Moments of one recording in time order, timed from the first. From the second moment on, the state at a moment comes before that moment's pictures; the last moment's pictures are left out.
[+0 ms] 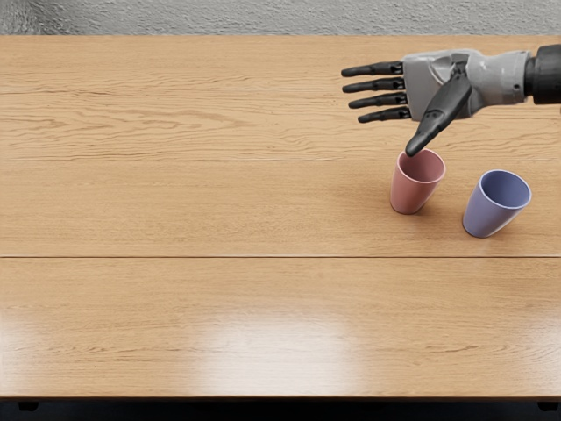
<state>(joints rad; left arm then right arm) -0.08 0.00 0.20 -0.18 -0.06 -0.12 0.27 1.32 -0.80 0.28 1.18 0.20 0.61 -0.52</state>
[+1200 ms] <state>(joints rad) -0.08 0.00 0.20 -0.18 -0.06 -0.12 0.27 1.33 -0.84 0.31 1.17 -0.35 0.60 -0.50</state>
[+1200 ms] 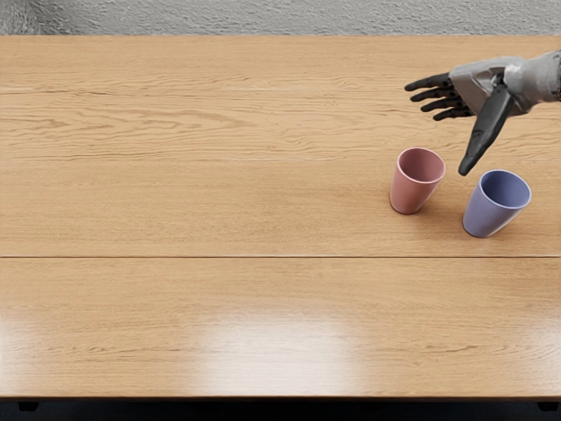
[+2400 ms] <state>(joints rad) -0.08 0.00 0.20 -0.18 -0.06 -0.12 0.27 1.06 -0.75 0.25 1.46 -0.85 -0.20 -0.50</state>
